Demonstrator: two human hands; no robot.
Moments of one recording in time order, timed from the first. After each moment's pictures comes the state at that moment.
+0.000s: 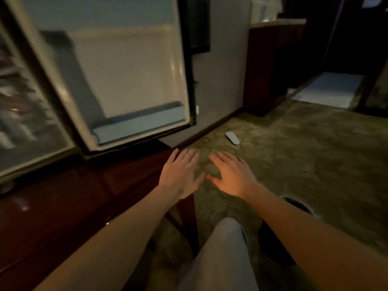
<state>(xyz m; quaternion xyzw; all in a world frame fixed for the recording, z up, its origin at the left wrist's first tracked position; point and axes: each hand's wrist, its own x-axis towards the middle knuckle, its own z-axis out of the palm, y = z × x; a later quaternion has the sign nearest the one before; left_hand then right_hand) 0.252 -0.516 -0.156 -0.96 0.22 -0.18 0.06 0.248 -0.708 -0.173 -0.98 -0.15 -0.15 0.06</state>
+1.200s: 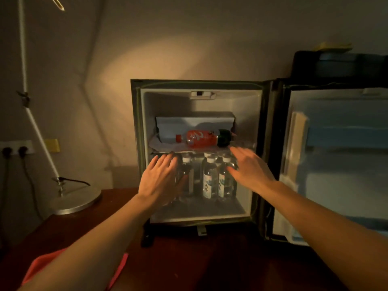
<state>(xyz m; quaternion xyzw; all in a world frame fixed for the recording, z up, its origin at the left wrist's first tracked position) 0.139 -0.044 0.061 -0.92 -0.13 -0.36 0.13 0.305 -0.257 0.084 -0.84 -0.41 -0.28 0.21</state>
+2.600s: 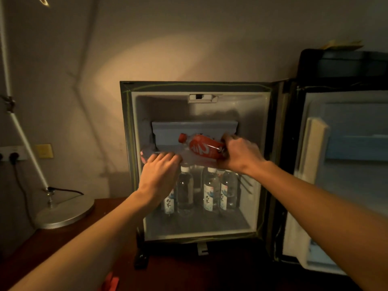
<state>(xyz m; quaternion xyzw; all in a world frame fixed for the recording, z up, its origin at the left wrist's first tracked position) 0.179 -0.025 0.093 -0.89 -0.06 -0.44 0.11 0.343 -0.205 0.144 -0.85 -0.42 -0.28 0.14</state>
